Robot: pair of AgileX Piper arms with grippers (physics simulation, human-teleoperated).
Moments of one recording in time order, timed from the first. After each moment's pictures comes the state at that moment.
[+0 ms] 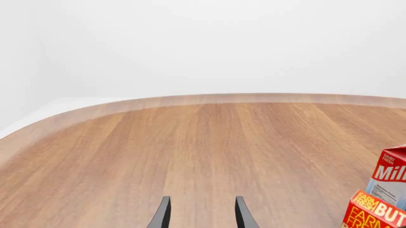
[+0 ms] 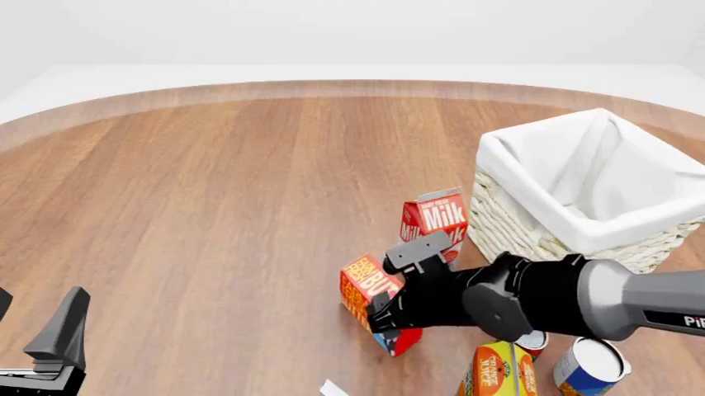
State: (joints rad) left arm 0.00 0.00 0.00 0.00 0.00; right arm 0.72 1.61 -0.72 0.12 0.21
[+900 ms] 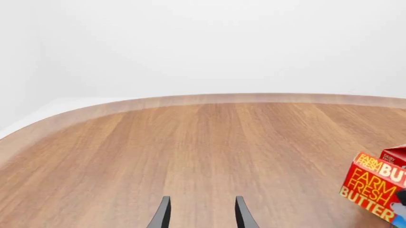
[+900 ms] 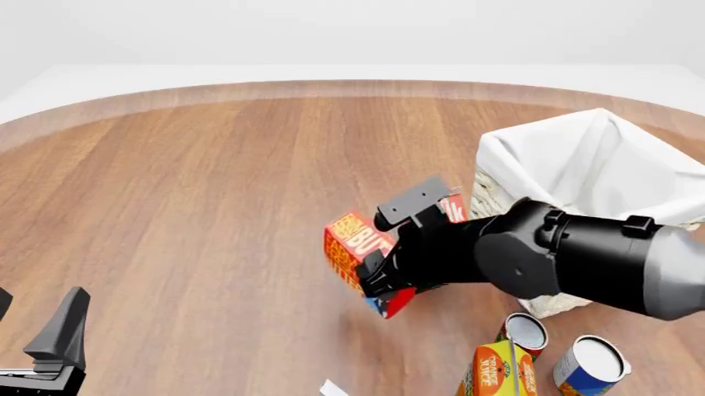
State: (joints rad) left arm 0.00 0.00 0.00 0.00 0.00; right arm 0.74 1.47 -0.89 0.33 0.09
